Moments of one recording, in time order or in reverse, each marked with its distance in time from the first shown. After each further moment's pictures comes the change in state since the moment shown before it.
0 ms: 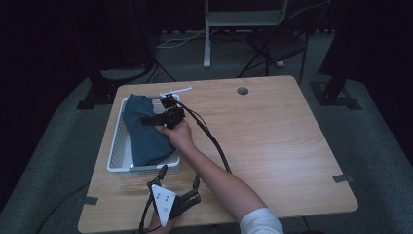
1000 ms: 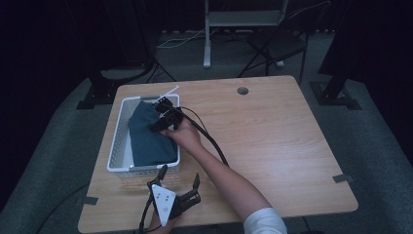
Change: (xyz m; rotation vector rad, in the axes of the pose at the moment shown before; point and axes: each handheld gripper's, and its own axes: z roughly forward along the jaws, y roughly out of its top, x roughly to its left) left arm 0.000 0.000 0.000 0.002 -0.001 0.000; right arm -0.002 0.001 0.009 0.250 -0.237 -0.230
